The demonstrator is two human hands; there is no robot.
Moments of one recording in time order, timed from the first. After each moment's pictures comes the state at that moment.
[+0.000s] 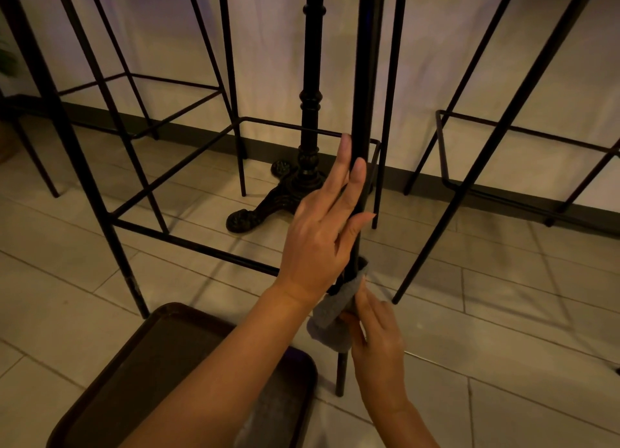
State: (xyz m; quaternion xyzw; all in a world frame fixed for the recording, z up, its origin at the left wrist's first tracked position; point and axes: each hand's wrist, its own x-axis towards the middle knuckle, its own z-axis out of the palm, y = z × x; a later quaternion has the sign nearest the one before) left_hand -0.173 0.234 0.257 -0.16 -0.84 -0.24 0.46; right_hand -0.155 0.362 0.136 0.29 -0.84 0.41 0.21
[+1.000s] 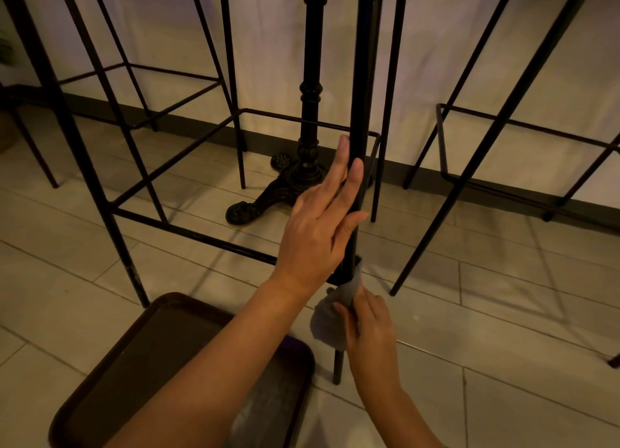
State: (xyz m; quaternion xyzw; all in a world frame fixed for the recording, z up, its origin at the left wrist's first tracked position) left_hand -0.169 0.233 0.246 -0.16 -0.86 -0.22 0.43; right_hand -0.153 0.359 0.132 0.28 -0.85 0.39 0.20
